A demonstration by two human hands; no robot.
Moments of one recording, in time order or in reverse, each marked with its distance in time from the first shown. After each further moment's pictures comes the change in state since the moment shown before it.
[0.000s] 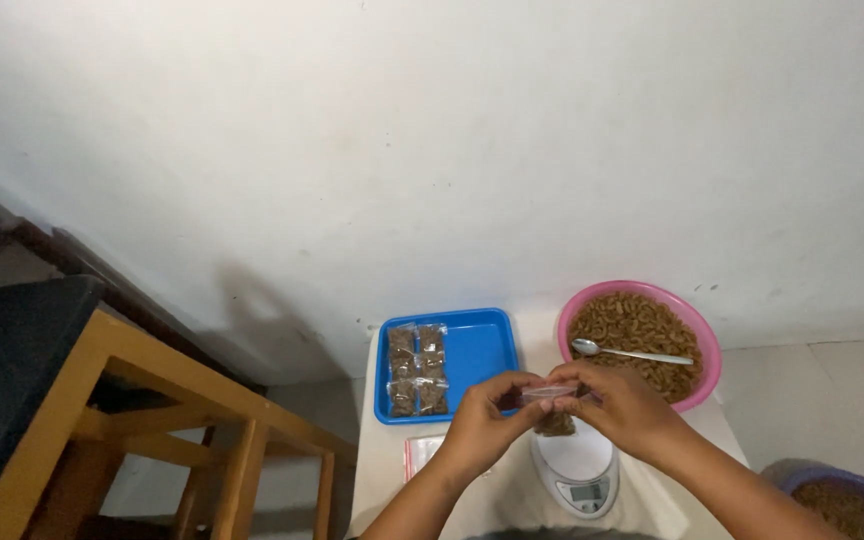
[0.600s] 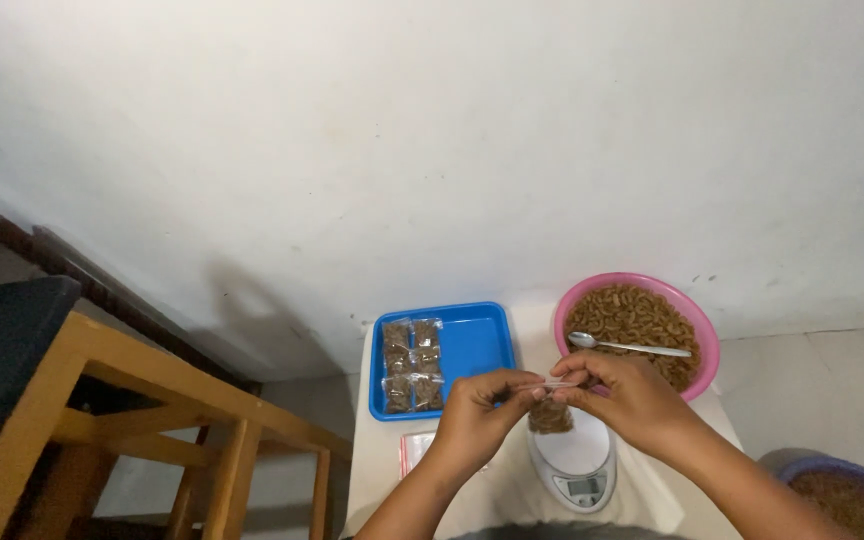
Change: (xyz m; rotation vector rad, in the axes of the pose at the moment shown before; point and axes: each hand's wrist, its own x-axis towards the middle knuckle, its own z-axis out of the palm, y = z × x) left_hand 0.000 0.011 0.000 0.050 0.058 0.083; right_hand -0.009 -0.020 -0.014 0.101 0.050 0.169
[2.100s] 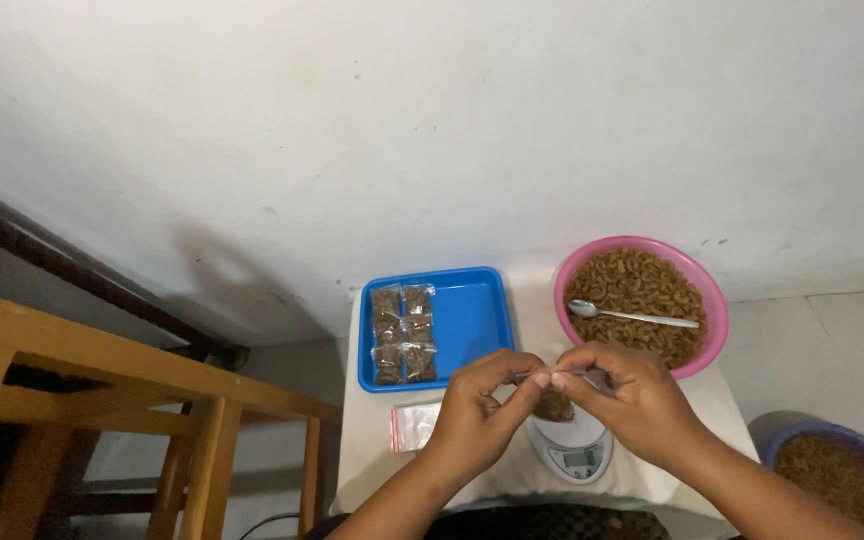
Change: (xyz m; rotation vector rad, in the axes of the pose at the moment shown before) left_hand -0.012 0.008 0.003 0.066 0.007 0.248; right_hand -0.012 0.012 0.019 0.119 0.125 -0.231
